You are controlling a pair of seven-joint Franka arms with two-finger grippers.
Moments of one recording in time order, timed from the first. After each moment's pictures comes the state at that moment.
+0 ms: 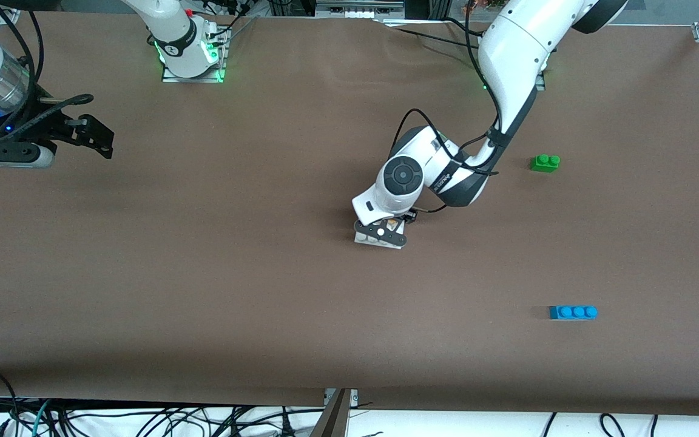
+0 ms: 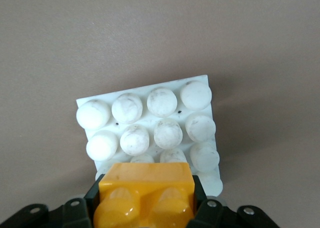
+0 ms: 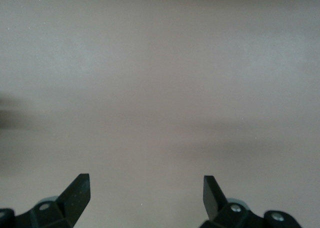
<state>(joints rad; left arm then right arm) -0.41 0.76 -0.30 -1.52 0.12 2.14 -0.39 0.12 0.06 0.05 -1.52 -0.07 1.57 0.18</state>
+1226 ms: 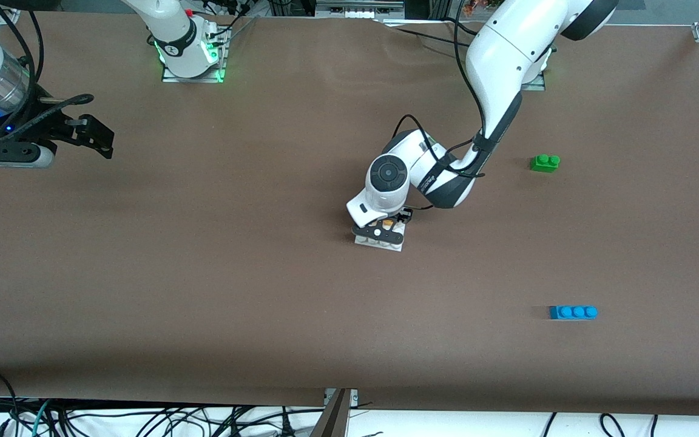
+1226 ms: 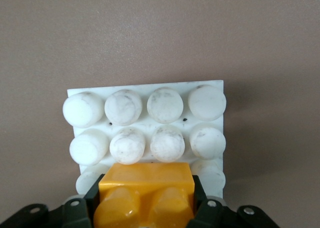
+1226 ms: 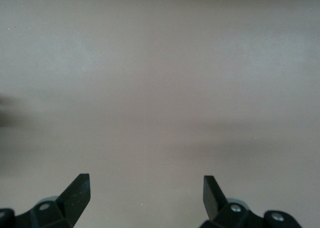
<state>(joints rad) -0.45 0.80 -0.27 -1.51 0.18 2.19 -0.55 0.12 0.06 0.05 -1.52 -0.07 1.57 0.18</state>
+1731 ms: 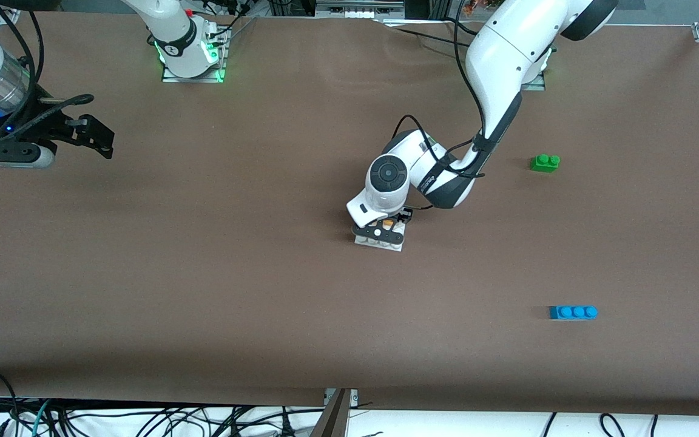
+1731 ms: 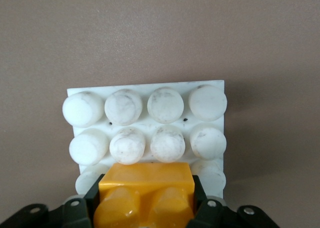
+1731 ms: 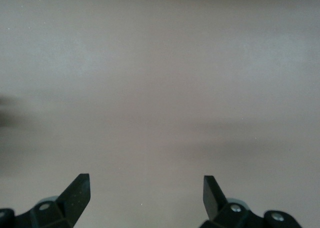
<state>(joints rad) -0.45 0.80 -0.27 -1.51 0.18 2.19 -0.55 0.12 0.06 0.05 -1.52 -0.07 1.57 0.18</state>
